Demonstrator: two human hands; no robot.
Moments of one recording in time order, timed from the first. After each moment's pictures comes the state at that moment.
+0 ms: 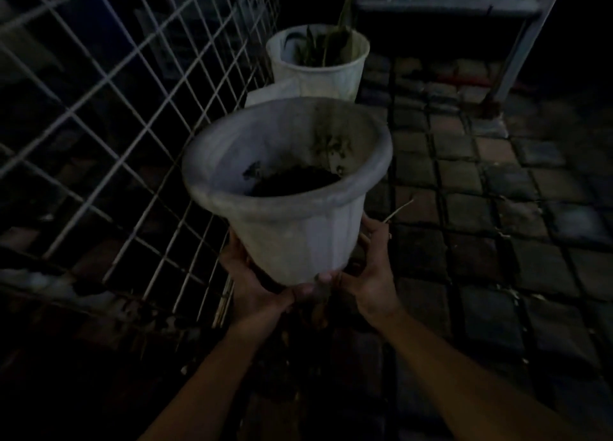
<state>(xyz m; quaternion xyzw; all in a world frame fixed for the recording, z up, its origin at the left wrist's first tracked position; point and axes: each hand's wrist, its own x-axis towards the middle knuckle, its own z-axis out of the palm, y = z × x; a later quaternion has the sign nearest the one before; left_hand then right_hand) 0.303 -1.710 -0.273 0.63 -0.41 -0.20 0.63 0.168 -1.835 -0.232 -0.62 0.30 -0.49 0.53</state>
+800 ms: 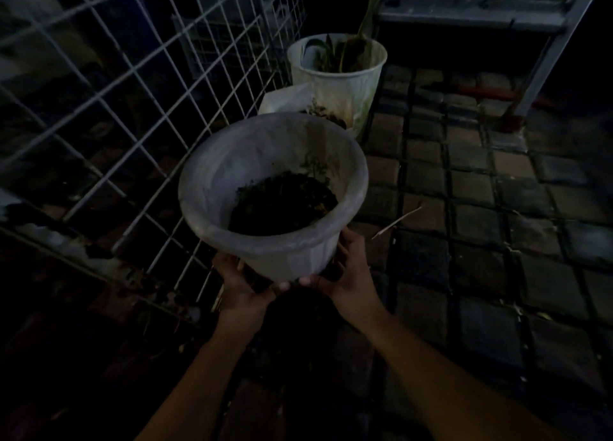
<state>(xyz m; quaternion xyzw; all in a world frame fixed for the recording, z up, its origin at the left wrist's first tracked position) 0.311 -1.688 -0.299 0.67 -0.28 -0.30 0.62 0.160 -1.802 -0.312 -0.65 0.30 -0.36 0.60</state>
